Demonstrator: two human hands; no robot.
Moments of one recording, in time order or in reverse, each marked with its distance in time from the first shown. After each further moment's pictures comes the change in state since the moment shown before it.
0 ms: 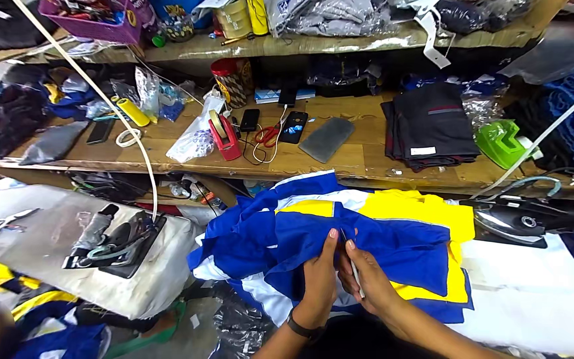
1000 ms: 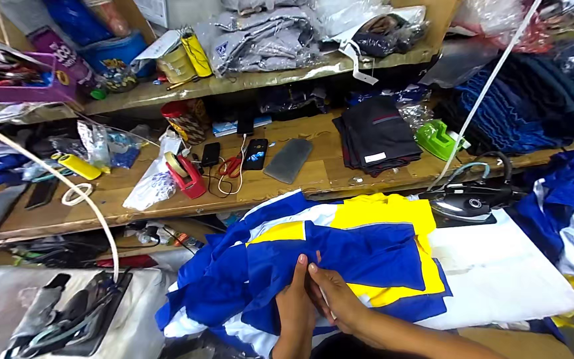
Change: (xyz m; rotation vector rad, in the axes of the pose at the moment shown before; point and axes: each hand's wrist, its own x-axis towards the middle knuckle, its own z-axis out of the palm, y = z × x) left_hand 0.001 0.004 0.007 0.036 0.133 -0.073; right_hand 0.003 0.002 0.006 -0.063 0.053 0.040
